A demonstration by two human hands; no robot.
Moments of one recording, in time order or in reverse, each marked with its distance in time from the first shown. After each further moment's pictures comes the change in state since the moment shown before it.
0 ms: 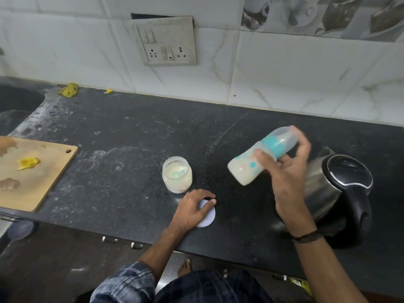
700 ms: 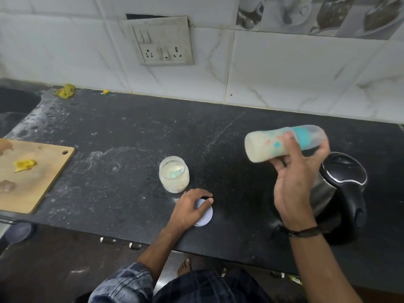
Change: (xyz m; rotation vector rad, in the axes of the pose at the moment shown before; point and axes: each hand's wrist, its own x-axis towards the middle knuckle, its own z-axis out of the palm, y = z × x) left_hand 0.001 0.003 0.001 0.010 0.015 -0.026; right_hand 0.008 -0.007 -0.006 0.234 0.166 -0.031
